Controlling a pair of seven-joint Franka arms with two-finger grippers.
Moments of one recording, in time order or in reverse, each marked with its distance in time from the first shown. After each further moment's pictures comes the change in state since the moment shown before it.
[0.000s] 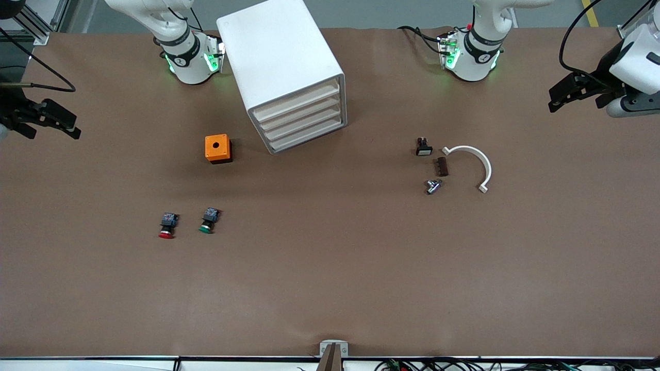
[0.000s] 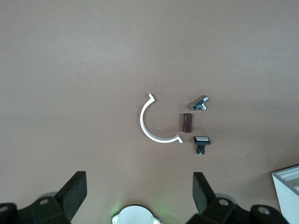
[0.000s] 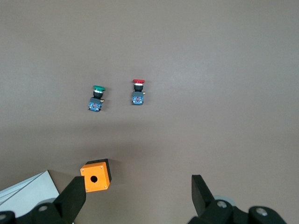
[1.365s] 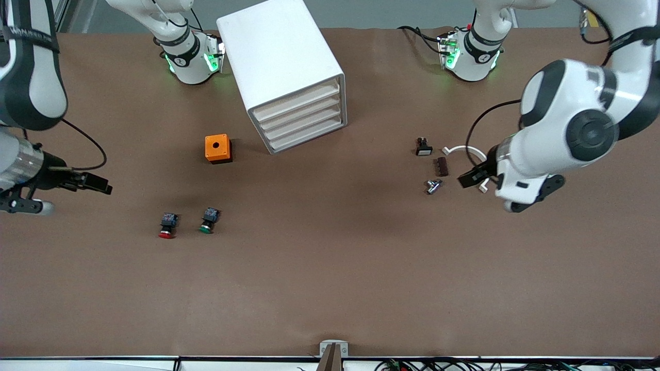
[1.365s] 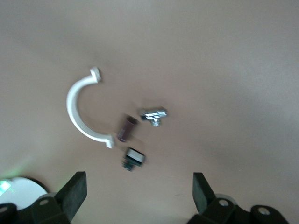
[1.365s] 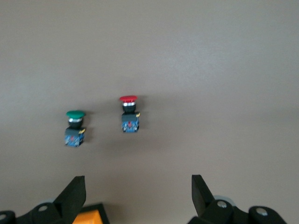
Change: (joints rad) left arm -0.106 0.438 -0.121 0.059 -0.080 0.196 -0.767; right arm -0.076 0.302 0.000 -0.125 0.104 0.367 0.003
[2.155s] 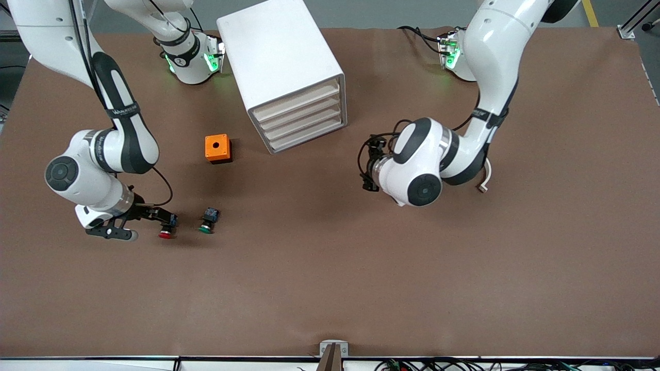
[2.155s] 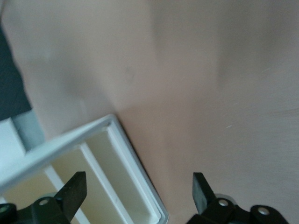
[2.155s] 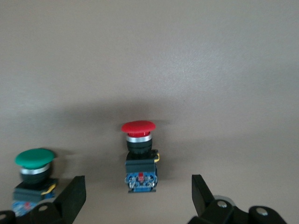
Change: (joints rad) left arm -0.266 0.371 -0.013 0.139 -0.453 0.064 -1.056; right arm 0.098 0.262 0.017 -0.130 -0.053 0.442 0.124
